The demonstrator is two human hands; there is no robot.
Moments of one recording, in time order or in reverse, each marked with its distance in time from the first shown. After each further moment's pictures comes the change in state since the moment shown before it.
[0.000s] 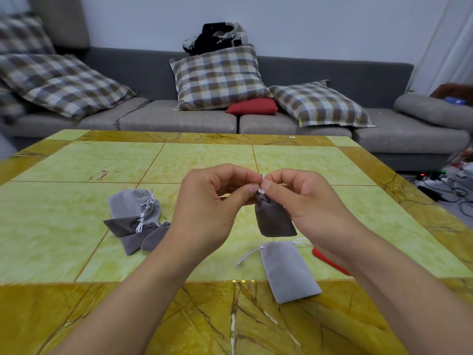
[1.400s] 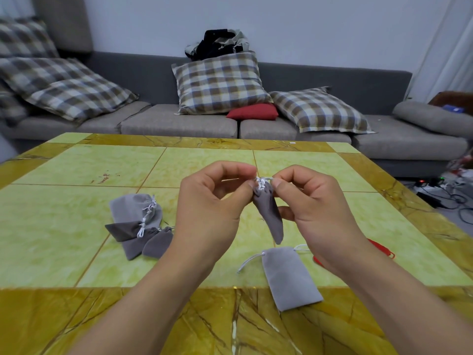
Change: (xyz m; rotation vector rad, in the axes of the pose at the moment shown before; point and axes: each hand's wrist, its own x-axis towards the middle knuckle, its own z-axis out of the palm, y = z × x) left_hand -0.003 0.013 0.006 -0.192 0.161 -0.057; right_hand -0.001 0.000 0.004 0.106 0.124 -0.204
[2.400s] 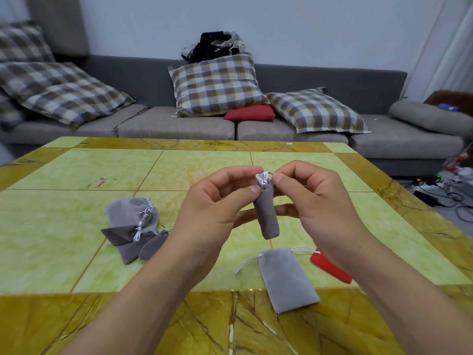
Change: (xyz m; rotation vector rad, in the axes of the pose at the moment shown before) left_hand -0.001 0.004 -0.001 -0.214 -0.212 -0.195; right_hand 0.004 -0.007 -0.011 0.062 -0.020 0.012
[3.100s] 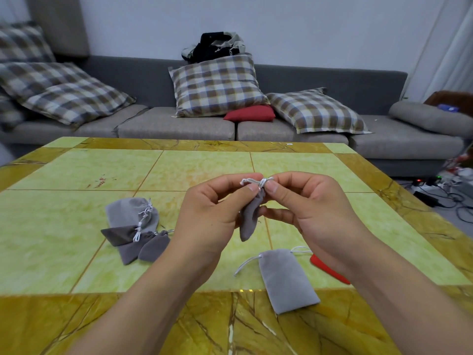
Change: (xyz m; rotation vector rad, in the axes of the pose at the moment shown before) left_hand 0.000 -0.008 0.002 0.038 0.092 -0.005; right_hand -0.003 0.004 0.000 0.168 -0.053 0.125
